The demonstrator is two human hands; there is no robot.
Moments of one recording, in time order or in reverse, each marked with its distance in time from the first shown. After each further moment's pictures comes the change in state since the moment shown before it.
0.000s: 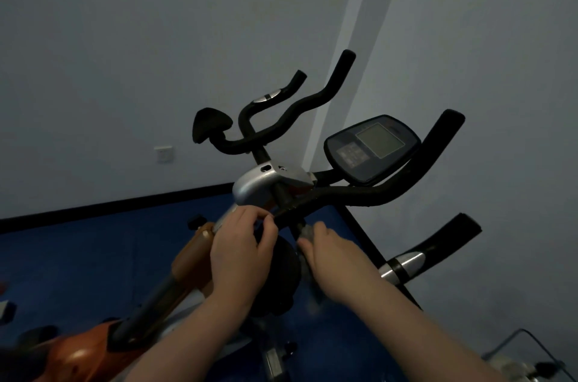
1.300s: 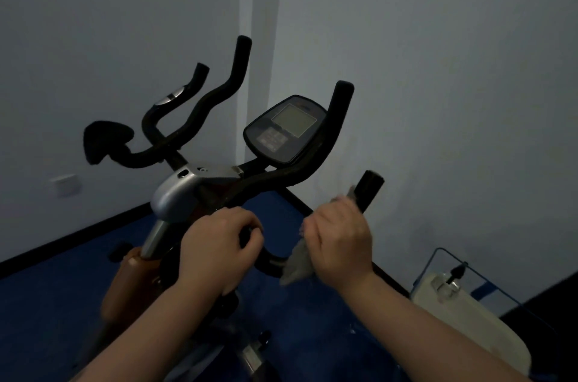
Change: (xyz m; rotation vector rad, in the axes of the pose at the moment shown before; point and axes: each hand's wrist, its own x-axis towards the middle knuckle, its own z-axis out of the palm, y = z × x) left_hand 0.013 0.036 0.016 0.142 -0.370 0.475; right_hand -0.043 0.071 0.004 -0.089 0.965 -0.118
